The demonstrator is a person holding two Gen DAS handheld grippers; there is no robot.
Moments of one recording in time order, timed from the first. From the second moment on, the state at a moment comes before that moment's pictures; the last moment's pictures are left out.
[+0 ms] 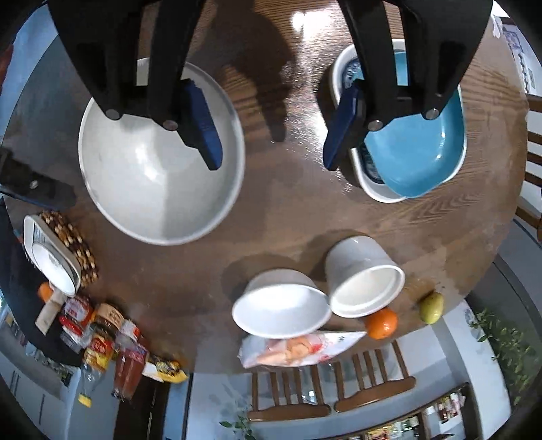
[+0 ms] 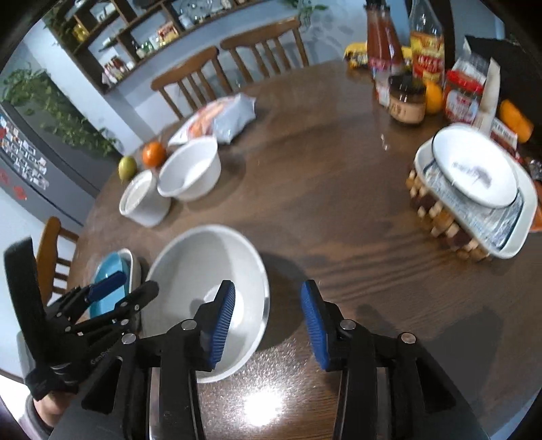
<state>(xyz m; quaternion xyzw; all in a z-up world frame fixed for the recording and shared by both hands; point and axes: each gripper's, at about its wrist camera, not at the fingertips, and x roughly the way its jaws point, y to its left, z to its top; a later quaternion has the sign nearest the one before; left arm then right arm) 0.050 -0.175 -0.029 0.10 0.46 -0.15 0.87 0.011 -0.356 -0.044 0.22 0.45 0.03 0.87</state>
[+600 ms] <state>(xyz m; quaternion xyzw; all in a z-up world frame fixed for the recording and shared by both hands) 0.077 -0.166 0.011 0.06 0.43 -0.11 0.89 0.048 -0.364 0.016 0.16 0.42 0.06 0.89</state>
